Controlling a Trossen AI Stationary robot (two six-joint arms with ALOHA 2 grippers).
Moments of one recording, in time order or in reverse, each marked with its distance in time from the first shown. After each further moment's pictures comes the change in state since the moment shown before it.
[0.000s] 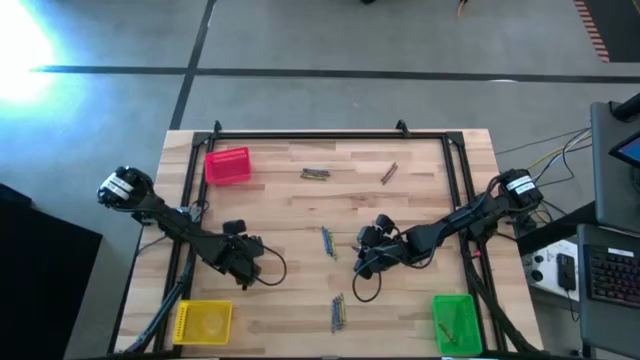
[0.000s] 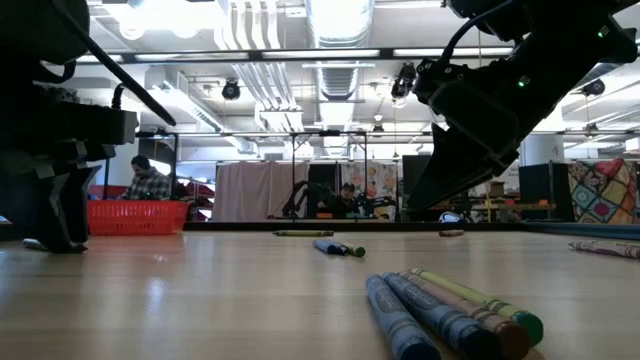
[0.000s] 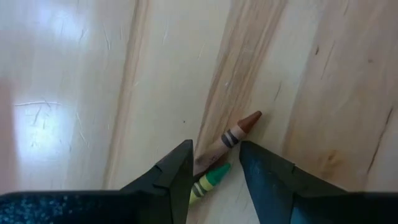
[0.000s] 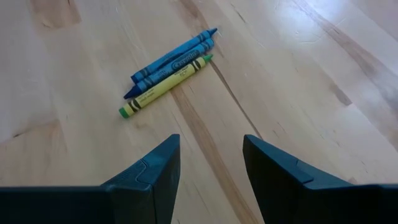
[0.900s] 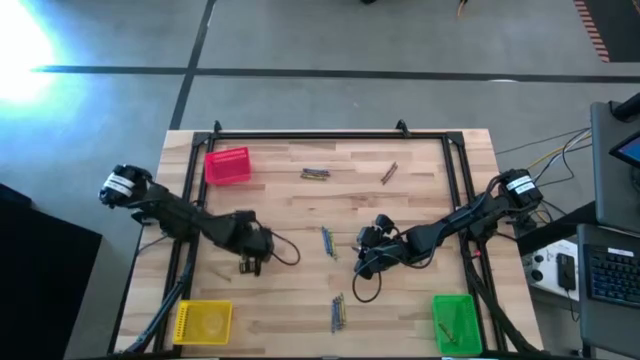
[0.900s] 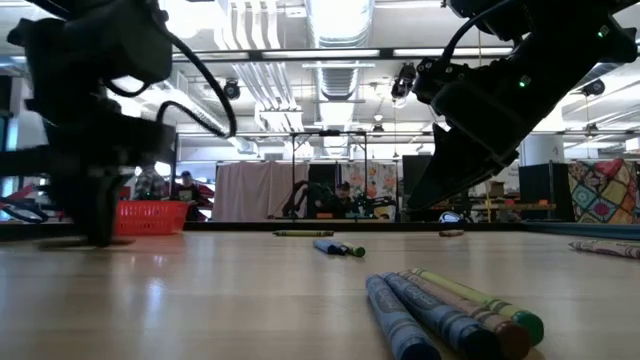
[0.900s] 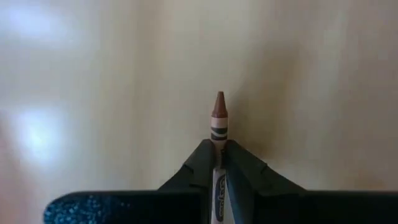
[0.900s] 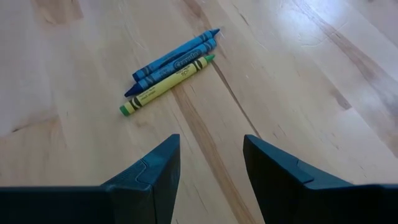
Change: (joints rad) left arm 0.232 -0.031 0.032 0.001 0.090 0.343; right arm 0.000 0.001 0.000 -0.002 -0.002 -0.030
